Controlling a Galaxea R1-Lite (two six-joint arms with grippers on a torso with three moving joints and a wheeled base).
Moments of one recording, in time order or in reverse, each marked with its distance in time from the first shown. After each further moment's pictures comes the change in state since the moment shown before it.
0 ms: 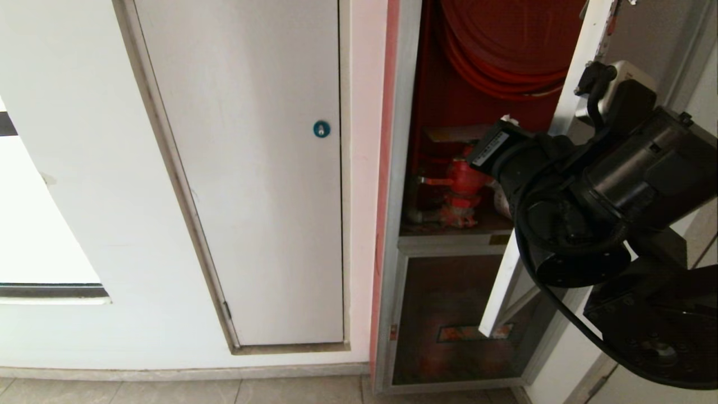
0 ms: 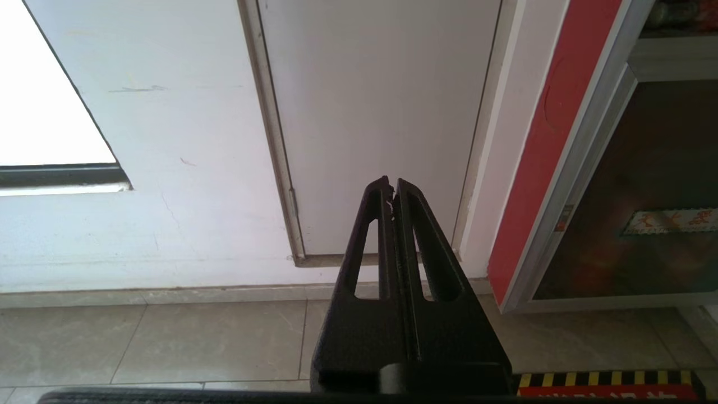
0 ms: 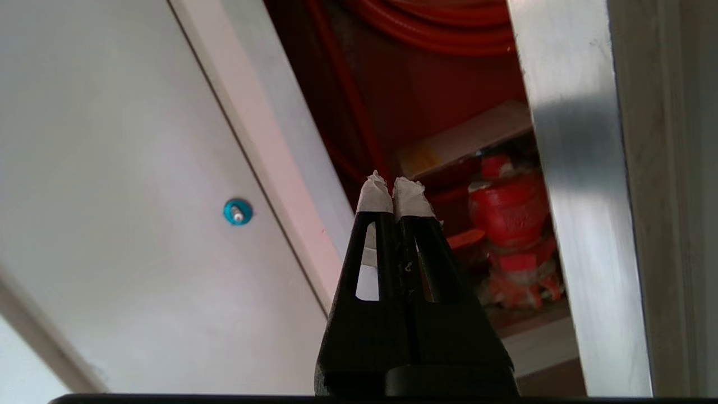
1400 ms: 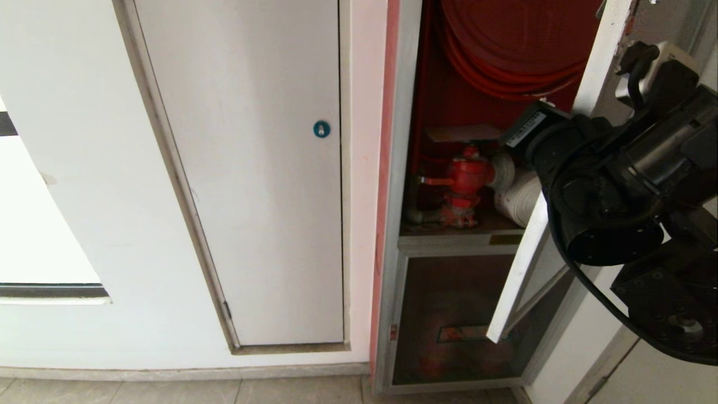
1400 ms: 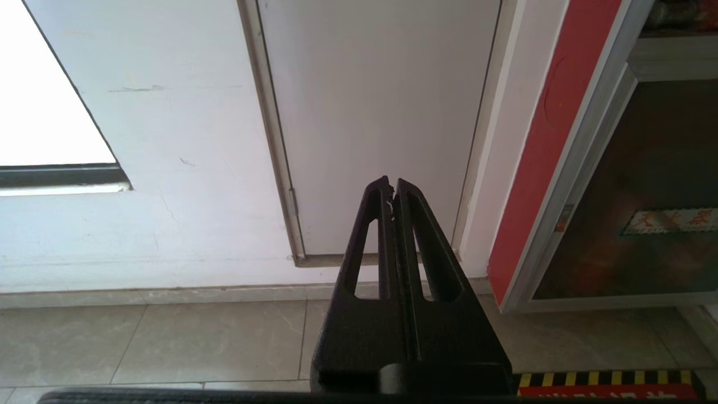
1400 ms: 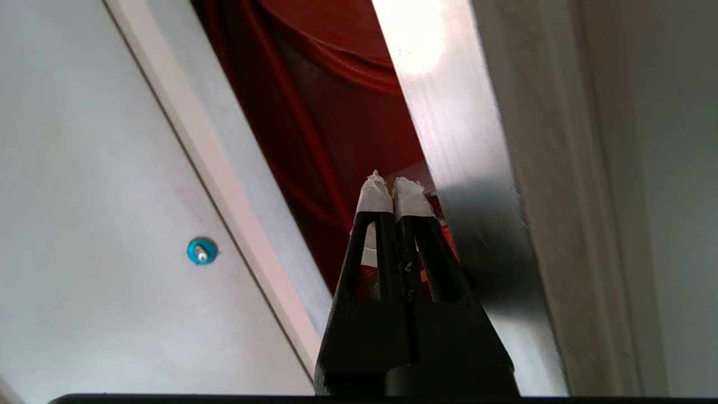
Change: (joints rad) left arm 0.000 0.000 0.000 0.000 0.000 0.000; right arm -0.094 -0.051 -0.002 0.025 0.012 -0.009
